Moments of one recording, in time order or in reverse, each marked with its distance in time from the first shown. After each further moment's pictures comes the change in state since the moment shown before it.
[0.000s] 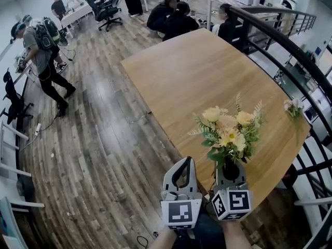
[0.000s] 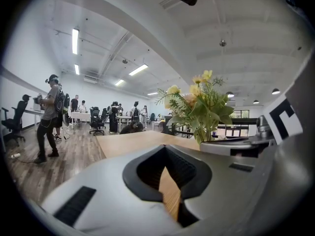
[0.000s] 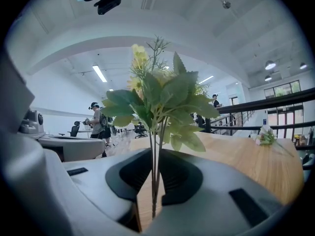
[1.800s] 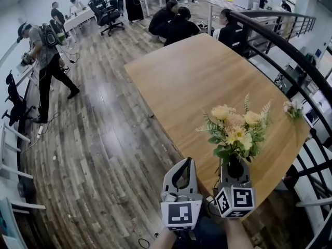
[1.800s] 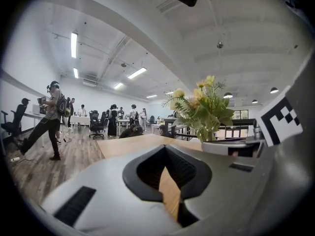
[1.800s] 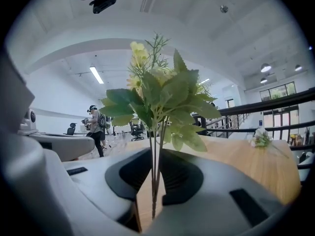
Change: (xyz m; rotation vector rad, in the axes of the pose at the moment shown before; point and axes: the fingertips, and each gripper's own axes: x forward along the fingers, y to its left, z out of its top) left arm -0.017 0.011 0.014 0.018 -0.032 -0.005; right arm -0.004 0.001 0.009 0.011 -0.027 -0.045
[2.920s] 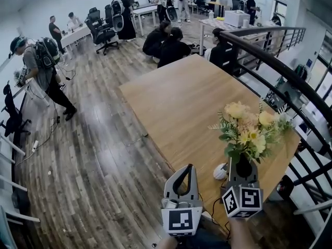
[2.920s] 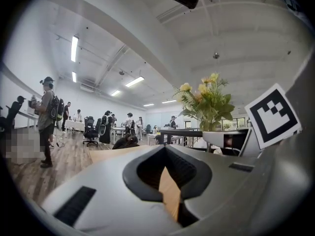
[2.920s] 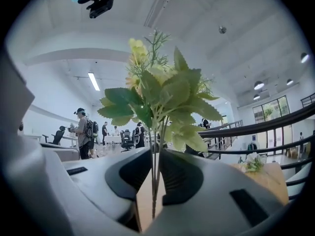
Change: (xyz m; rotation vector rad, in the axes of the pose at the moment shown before) left arm 0.008 -0.027 0.049 -0.023 -0.080 -0.046; right arm -0.009 -0.046 0.090 -0.052 -0.175 -0.095
